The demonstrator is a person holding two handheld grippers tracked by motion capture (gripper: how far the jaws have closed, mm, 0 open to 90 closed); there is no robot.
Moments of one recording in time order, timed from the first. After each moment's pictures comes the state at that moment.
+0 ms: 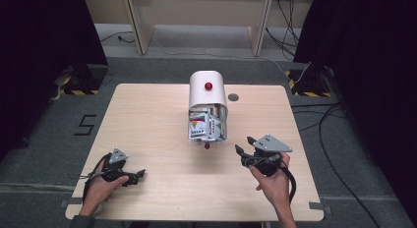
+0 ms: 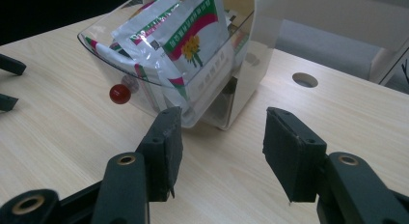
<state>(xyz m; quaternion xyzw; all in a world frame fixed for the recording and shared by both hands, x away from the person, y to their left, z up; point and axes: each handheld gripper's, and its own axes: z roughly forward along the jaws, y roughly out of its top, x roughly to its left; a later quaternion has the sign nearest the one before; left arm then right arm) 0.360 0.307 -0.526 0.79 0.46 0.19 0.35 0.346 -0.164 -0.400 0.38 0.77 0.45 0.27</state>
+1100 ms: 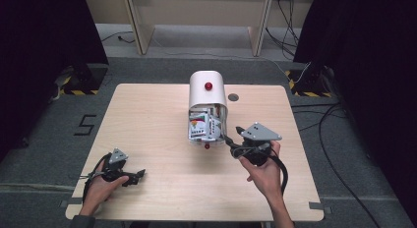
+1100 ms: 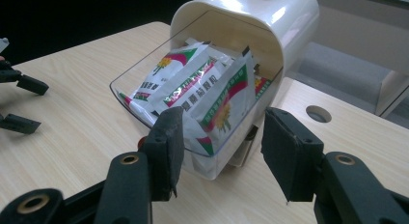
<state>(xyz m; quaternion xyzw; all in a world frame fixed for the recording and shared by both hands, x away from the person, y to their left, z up) 0.360 0.308 -0.526 0.79 0.46 0.19 0.35 0.357 -0.132 -0.367 0.34 0.77 0.46 0.27</state>
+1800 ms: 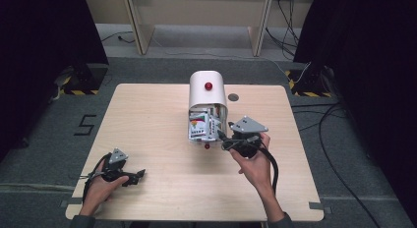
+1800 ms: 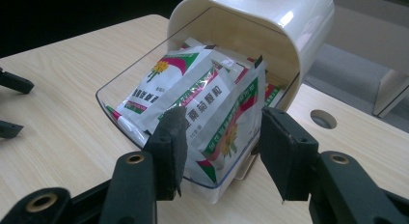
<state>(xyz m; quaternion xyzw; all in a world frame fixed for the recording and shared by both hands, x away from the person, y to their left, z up) 0.360 0.307 -0.526 0.79 0.46 0.19 0.35 0.379 -0.111 -0.370 0.34 0.78 0.44 0.27</state>
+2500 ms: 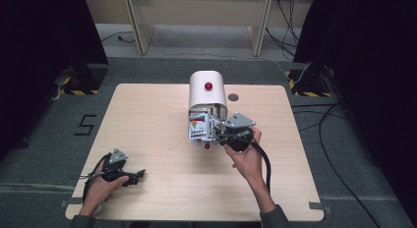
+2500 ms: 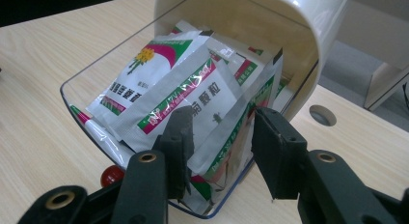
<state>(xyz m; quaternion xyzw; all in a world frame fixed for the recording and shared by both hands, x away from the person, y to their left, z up) 0.360 0.307 -0.526 0.79 0.46 0.19 0.35 0.401 -0.095 -0.382 0.34 0.80 0.41 0.28</state>
